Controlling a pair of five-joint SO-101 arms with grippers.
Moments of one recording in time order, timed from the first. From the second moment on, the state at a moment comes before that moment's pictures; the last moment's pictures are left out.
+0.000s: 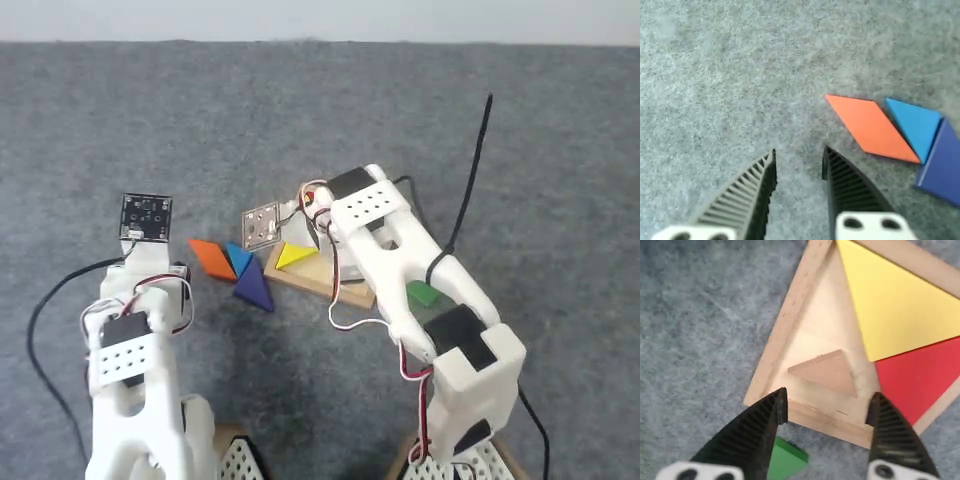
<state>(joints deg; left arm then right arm) -24.7 -47.2 77.8 34.9 -14.2 -33.1 16.2 2.9 77.4 66.6</state>
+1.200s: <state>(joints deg) -24.7 -47.2 77.8 34.9 -14.2 -32.4 21.7 2.9 71.5 48.0</state>
